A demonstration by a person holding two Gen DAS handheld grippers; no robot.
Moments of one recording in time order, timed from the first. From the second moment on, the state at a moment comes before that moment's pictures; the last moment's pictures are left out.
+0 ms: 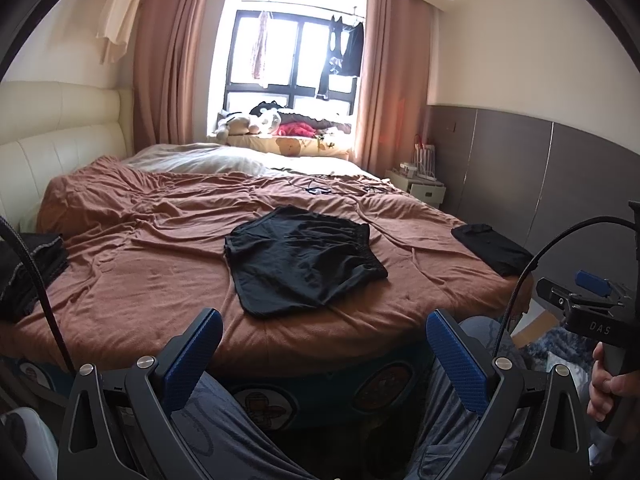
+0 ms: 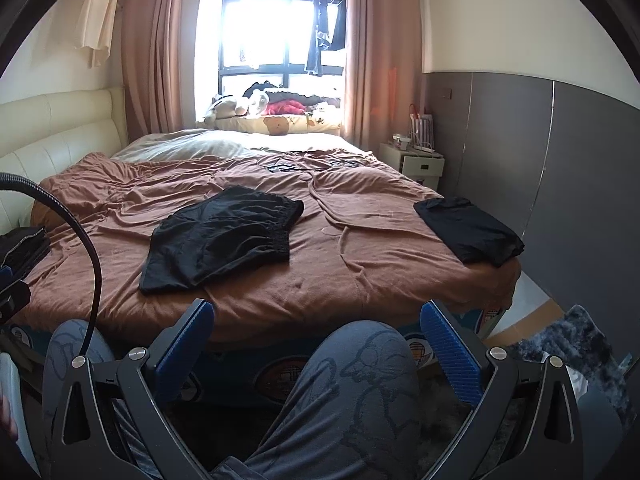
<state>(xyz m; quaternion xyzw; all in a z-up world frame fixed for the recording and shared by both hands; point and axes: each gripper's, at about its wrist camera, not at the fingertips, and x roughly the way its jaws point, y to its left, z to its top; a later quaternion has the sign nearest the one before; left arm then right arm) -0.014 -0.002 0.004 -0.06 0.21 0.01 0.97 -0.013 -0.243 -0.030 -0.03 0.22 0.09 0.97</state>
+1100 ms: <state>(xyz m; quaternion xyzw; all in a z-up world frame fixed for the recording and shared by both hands) -0.021 0.004 0.013 -0.07 0.20 0.00 0.98 -0.017 -0.244 -0.027 -0.01 0.21 0.11 0.97</state>
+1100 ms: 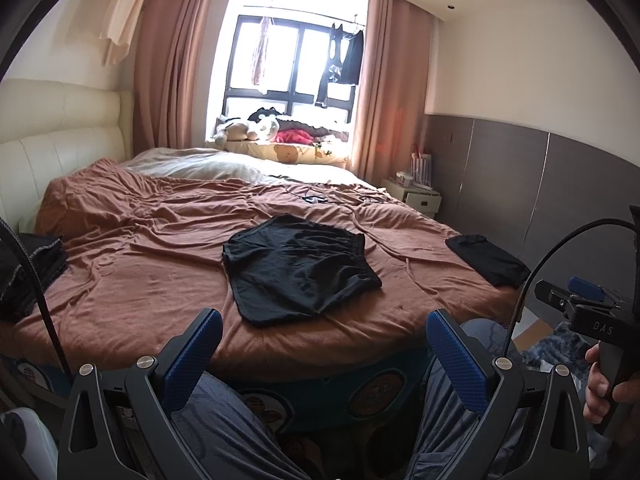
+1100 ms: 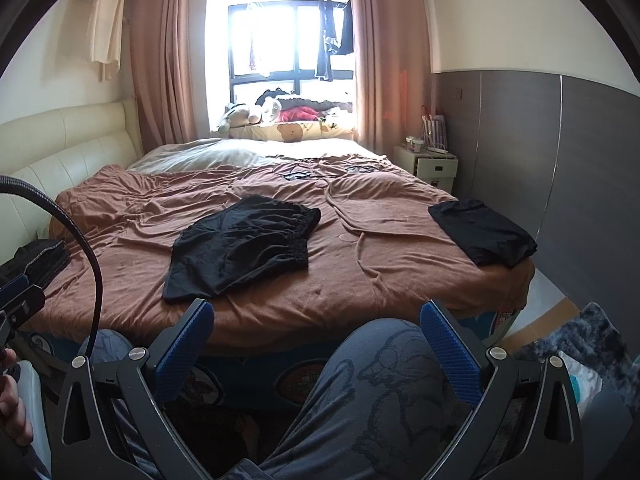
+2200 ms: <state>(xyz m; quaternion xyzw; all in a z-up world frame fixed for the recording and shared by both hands) 0.057 0.051 -0.019 -0.12 0.24 0.04 0.96 0.081 -0.232 -0.050 0.00 0.23 0.18 0.96</state>
